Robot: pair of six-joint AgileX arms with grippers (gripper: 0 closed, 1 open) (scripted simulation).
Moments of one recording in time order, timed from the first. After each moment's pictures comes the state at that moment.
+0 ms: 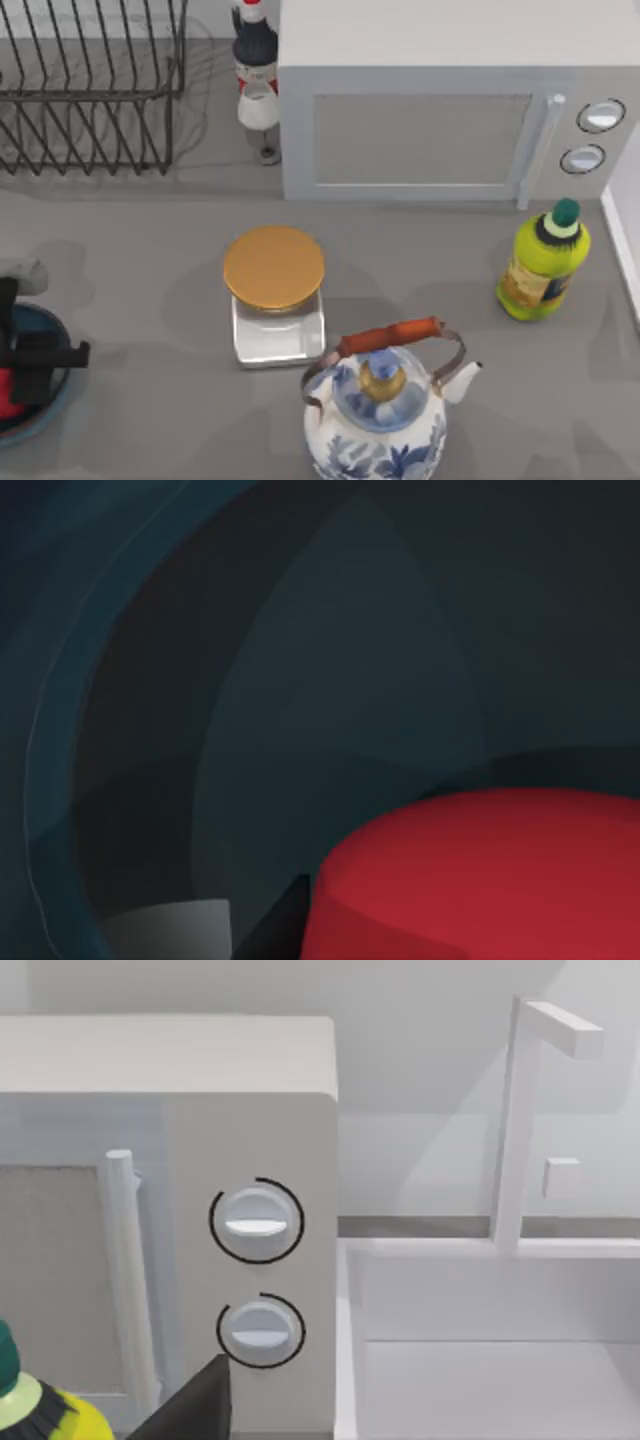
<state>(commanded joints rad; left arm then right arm) 0.01 1.58 0.64 -0.62 0.00 0.03 0.00 0.00 0.00 0.00 0.00 0.00</state>
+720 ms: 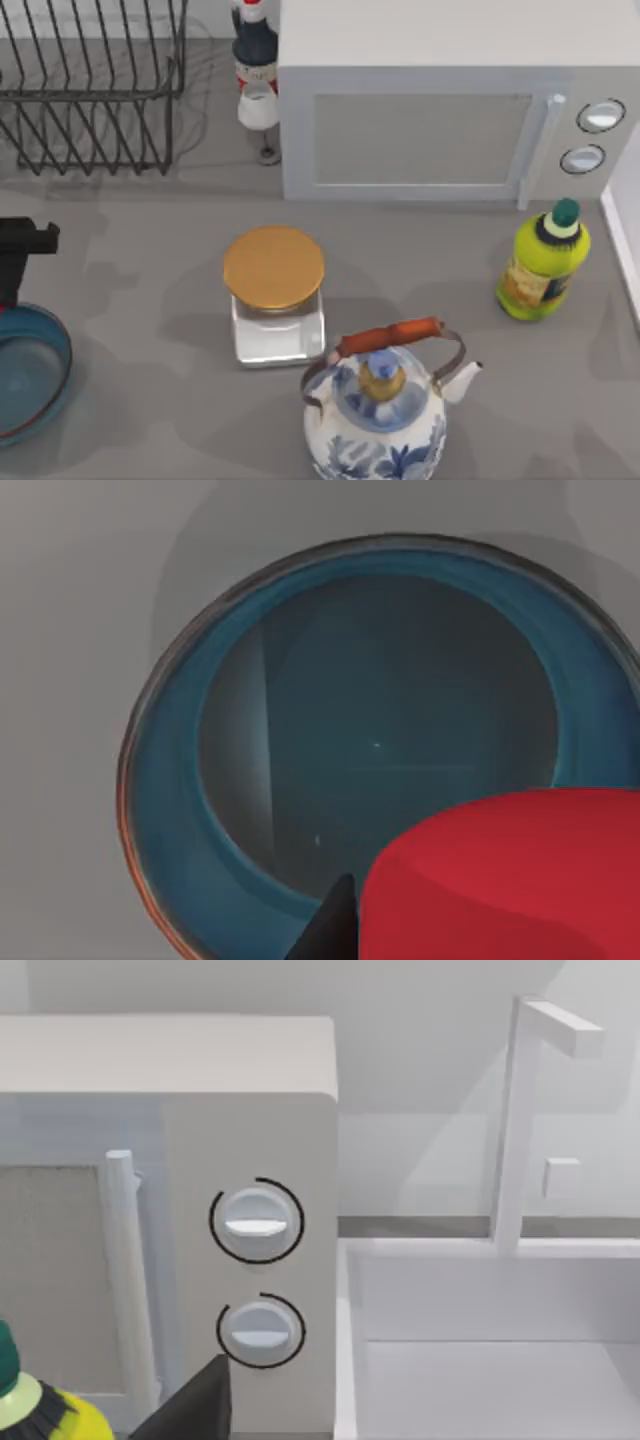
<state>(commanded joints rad) 0.00 1.52 1.14 -1.15 0.03 0.02 0.00 0.00 0.00 0.00 0.00 0.00</state>
